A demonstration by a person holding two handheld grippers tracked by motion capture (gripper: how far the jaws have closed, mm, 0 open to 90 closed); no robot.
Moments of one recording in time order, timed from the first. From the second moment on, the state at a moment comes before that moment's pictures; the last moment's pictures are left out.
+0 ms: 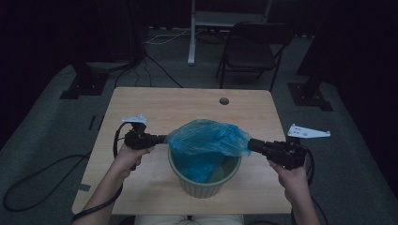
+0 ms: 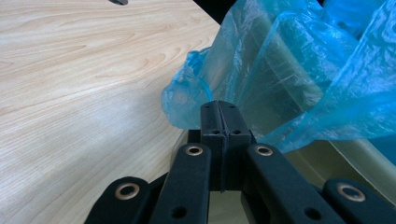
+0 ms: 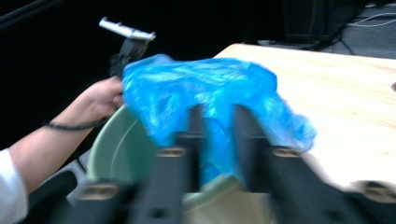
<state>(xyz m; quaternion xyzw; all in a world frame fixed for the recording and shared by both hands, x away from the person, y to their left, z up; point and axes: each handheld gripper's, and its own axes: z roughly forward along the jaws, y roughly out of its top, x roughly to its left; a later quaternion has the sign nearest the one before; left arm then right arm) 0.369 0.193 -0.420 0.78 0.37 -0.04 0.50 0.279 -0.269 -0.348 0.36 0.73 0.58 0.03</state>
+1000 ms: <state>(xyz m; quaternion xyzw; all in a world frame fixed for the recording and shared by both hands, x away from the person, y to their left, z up) 0.358 0.208 -0.432 0.78 0.38 -0.04 0.49 0.245 -0.259 -0.446 0.42 0.73 0.53 -0.05</state>
